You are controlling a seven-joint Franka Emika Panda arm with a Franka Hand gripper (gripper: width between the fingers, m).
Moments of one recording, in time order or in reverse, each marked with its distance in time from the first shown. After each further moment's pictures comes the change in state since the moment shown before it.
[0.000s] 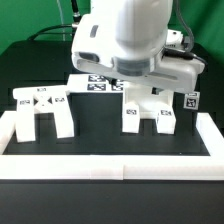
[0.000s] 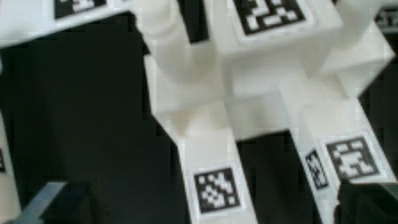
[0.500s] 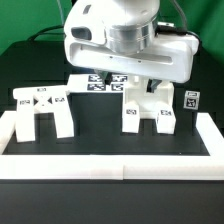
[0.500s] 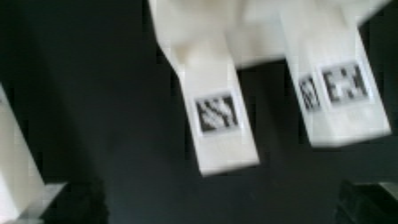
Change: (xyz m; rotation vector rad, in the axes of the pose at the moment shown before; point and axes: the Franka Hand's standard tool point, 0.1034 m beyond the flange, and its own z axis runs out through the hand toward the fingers) arm 0.014 0.004 -0.018 0.064 0.296 -0.016
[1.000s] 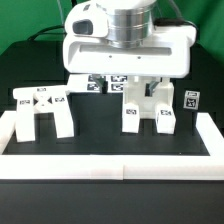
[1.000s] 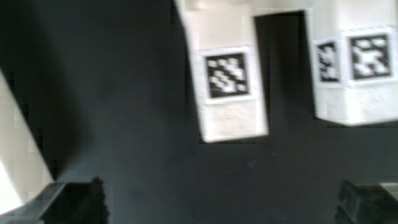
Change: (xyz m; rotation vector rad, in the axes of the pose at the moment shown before) arm 0.002 0.011 0.008 0.012 0.184 -0.153
